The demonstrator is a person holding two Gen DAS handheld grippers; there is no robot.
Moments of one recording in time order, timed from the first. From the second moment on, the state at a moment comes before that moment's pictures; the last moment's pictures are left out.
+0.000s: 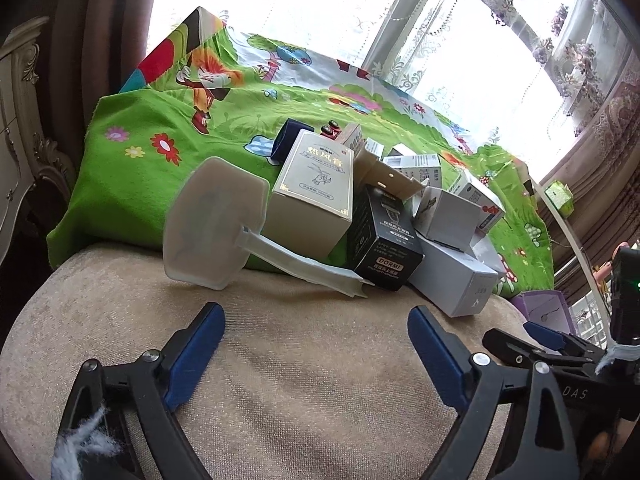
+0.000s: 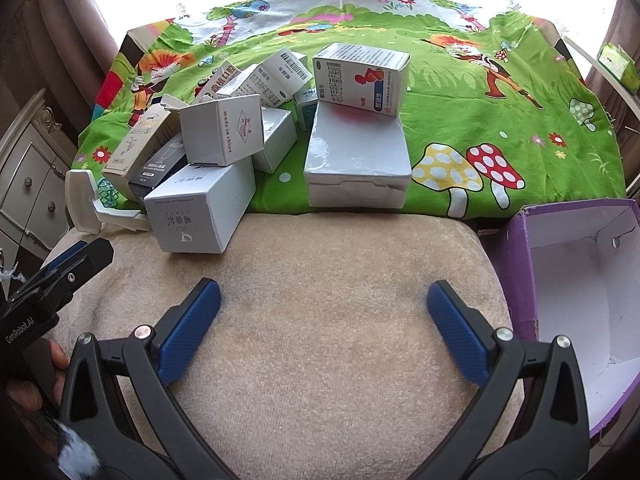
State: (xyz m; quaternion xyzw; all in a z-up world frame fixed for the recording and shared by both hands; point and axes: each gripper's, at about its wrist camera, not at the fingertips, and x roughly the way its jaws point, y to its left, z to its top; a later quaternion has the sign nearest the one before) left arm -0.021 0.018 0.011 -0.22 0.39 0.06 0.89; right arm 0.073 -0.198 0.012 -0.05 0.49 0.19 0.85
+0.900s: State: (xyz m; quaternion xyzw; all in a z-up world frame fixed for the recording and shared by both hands) left arm -0.002 0.069 -0.008 -0.47 0.37 0.05 0.80; right arm 0.068 -0.169 0.035 -0.05 0.44 0.29 0.85
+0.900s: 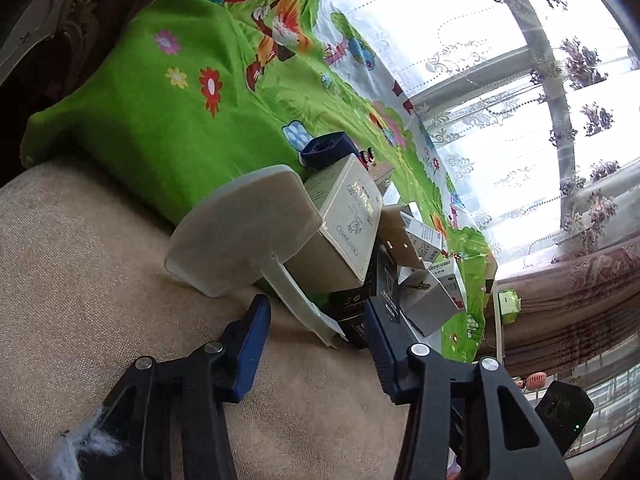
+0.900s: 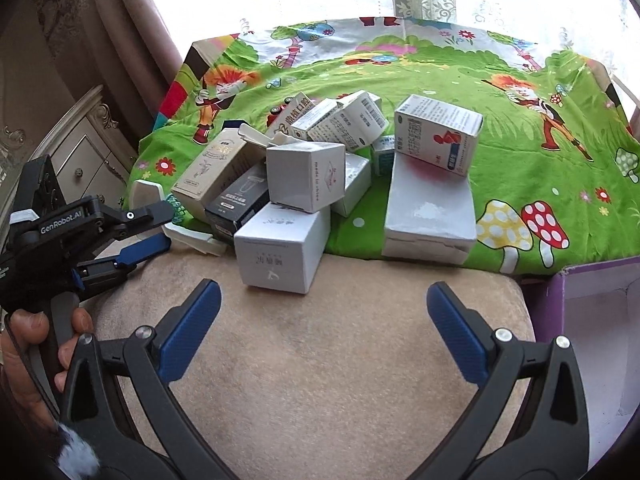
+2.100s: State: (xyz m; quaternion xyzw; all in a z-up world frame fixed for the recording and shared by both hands) left arm -0.013 0.065 -0.001 -0.44 0.35 0.10 0.83; right arm 0.129 -0.125 0.035 -0.03 0.46 0.22 0.86
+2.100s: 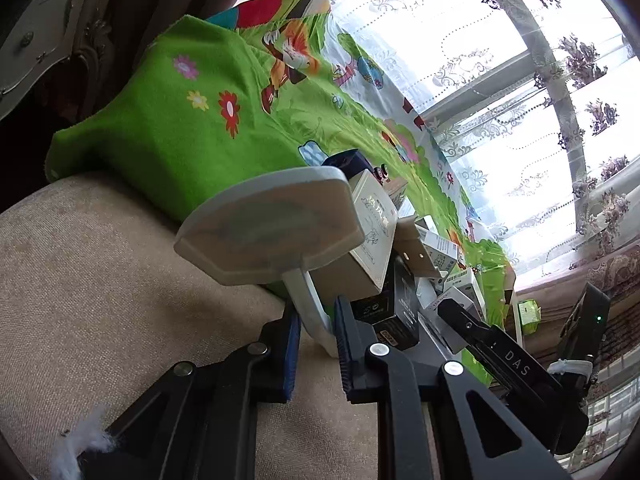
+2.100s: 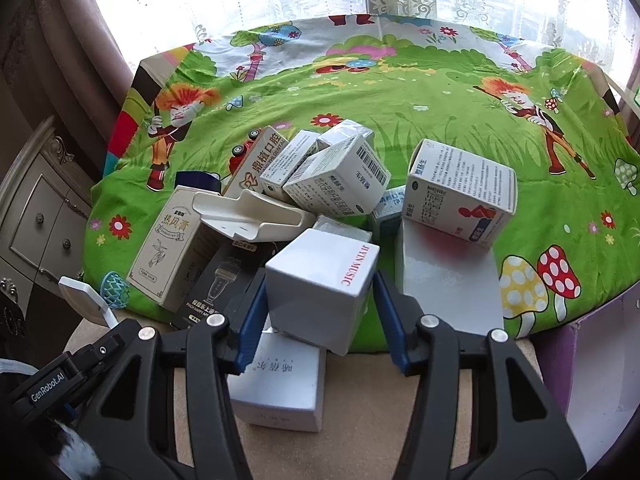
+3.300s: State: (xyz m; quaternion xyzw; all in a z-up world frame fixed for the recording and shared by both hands) left arm 0.032 -0.104 0.076 -0.26 0.37 -0.16 0.88; right arm 0.081 -0.297 0.062 0.04 0.41 0.16 0.90
